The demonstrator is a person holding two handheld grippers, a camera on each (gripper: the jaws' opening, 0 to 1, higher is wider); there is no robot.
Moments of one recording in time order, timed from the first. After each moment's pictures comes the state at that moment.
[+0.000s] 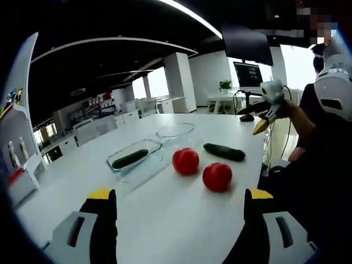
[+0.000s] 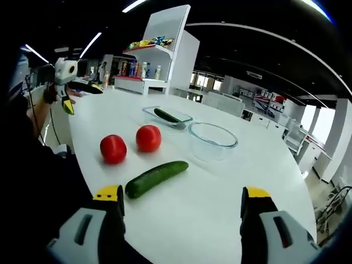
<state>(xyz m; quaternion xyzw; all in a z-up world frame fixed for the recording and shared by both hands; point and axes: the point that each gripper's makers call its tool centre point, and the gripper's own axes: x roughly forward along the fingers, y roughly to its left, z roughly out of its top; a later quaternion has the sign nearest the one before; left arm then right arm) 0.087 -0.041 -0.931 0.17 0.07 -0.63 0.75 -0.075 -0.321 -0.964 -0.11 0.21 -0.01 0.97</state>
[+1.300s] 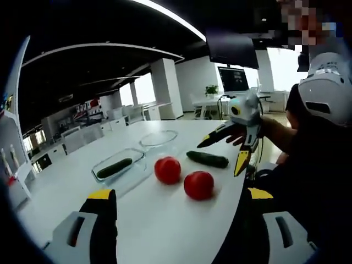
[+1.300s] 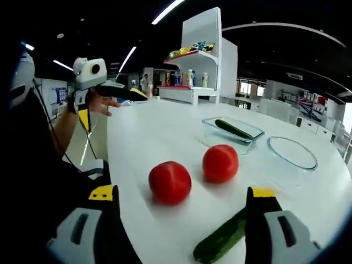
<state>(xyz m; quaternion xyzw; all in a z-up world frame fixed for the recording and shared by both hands) 0.055 -0.051 -0.925 0.15 0.06 -0.68 0.72 0.019 -0.184 -0.998 -0.06 0.19 0.19 0.96</state>
